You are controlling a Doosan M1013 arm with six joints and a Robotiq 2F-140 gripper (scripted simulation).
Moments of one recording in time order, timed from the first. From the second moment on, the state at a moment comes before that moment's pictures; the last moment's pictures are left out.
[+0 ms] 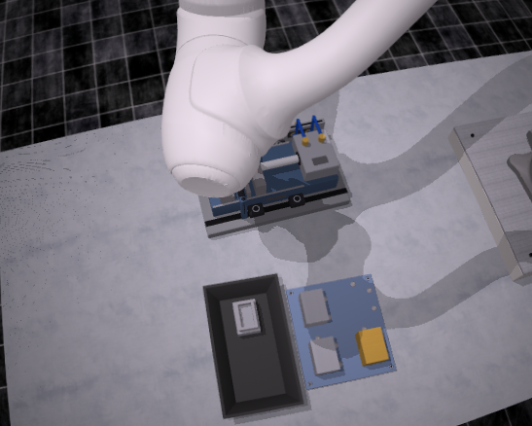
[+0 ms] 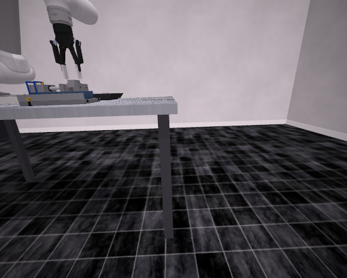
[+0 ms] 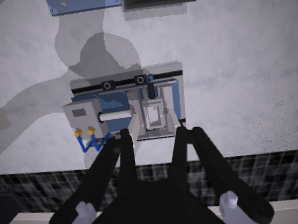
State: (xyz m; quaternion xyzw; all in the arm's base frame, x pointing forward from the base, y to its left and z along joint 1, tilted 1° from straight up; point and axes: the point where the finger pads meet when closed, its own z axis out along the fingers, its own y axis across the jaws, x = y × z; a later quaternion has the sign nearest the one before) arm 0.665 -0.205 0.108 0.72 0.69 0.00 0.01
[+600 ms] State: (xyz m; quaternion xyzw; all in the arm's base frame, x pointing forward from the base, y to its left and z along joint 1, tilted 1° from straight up) arm 0.665 -0.206 0.103 0.72 0.69 0.00 0.01
